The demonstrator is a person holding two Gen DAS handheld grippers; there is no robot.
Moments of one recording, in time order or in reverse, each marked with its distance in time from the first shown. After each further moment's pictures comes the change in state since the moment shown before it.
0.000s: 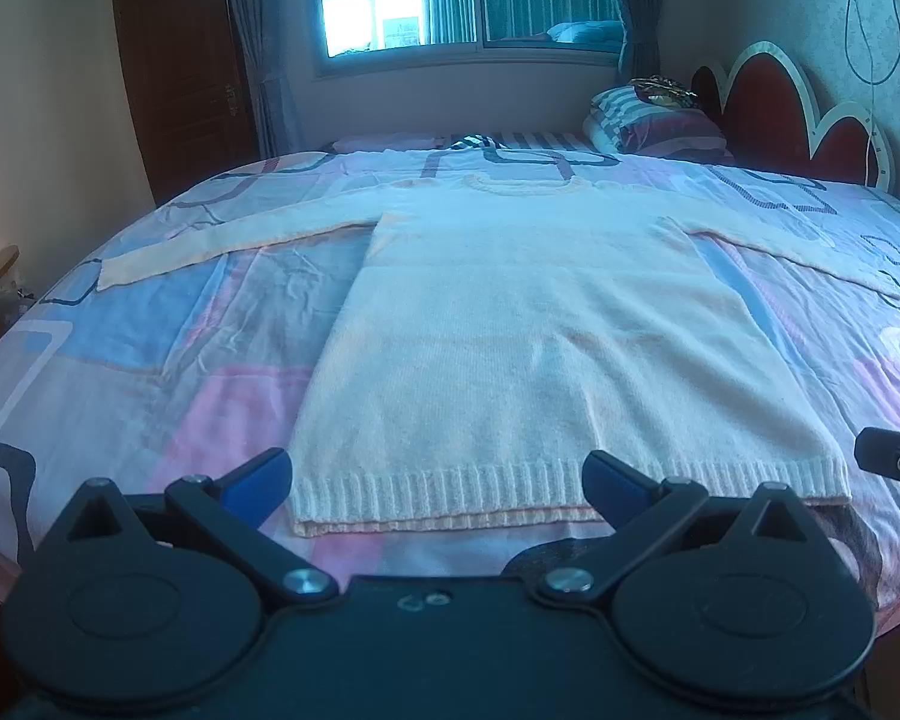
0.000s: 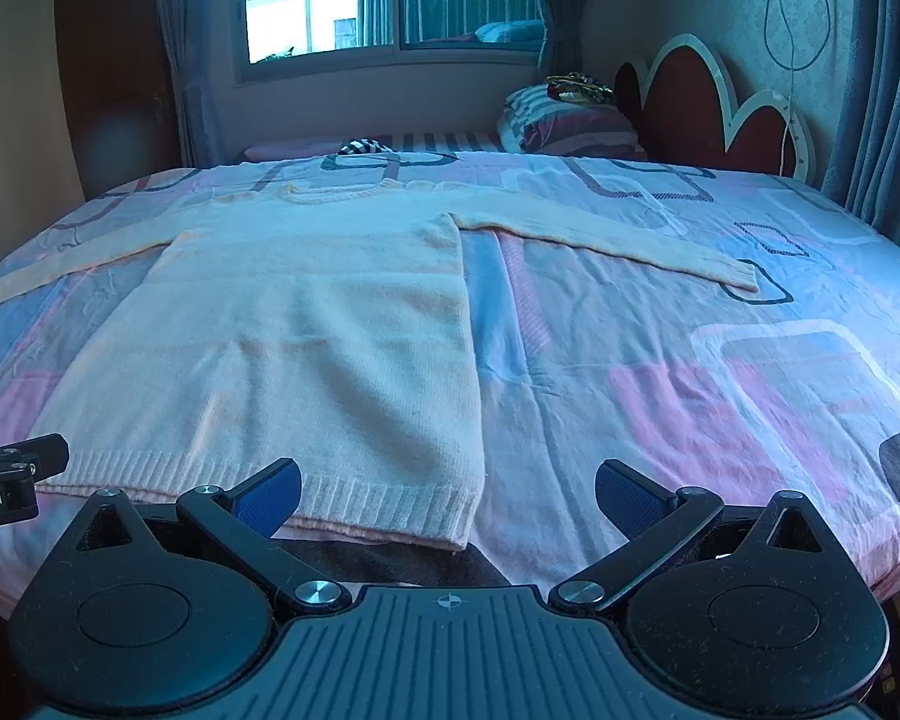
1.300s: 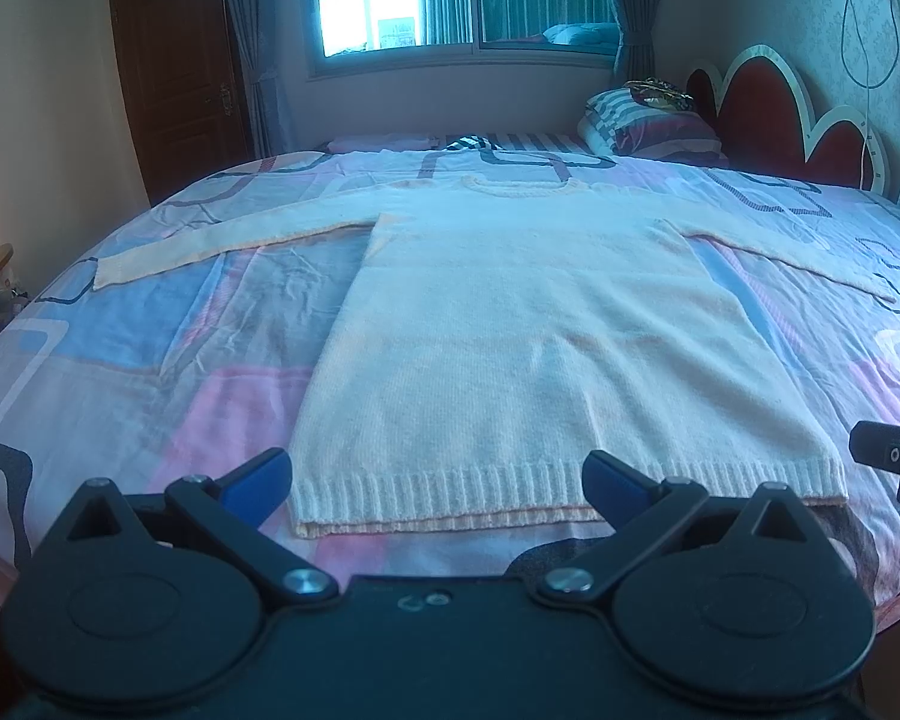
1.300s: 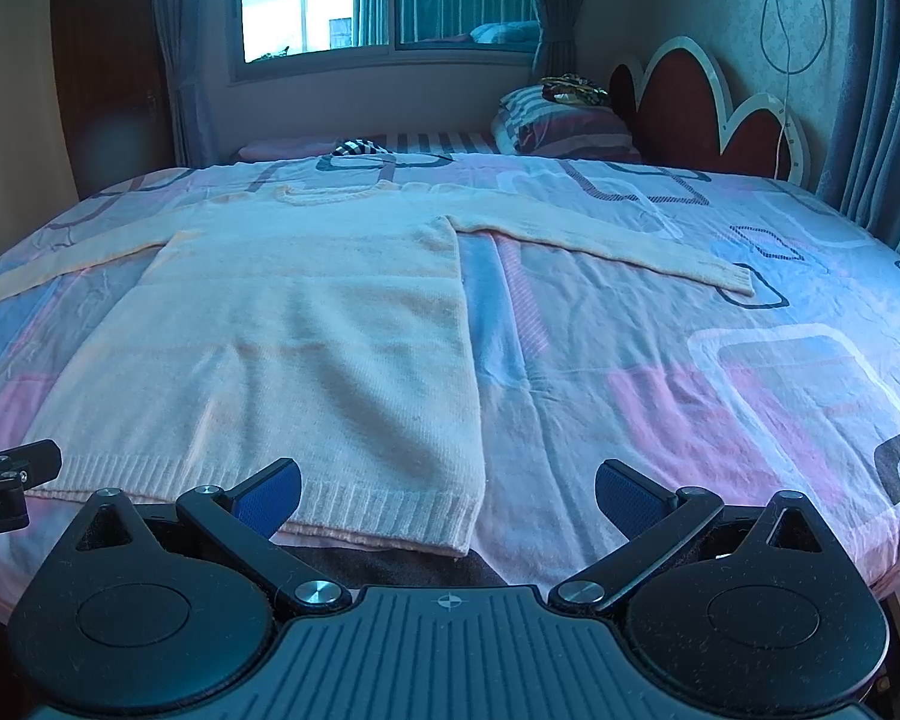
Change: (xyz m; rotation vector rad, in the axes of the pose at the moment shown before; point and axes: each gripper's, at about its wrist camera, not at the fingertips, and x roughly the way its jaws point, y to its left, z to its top) left arm -0.001 0.005 0.001 0.001 -0.001 -0.017; right arm 0.000 0.003 0.002 -0.001 0.000 -0.014
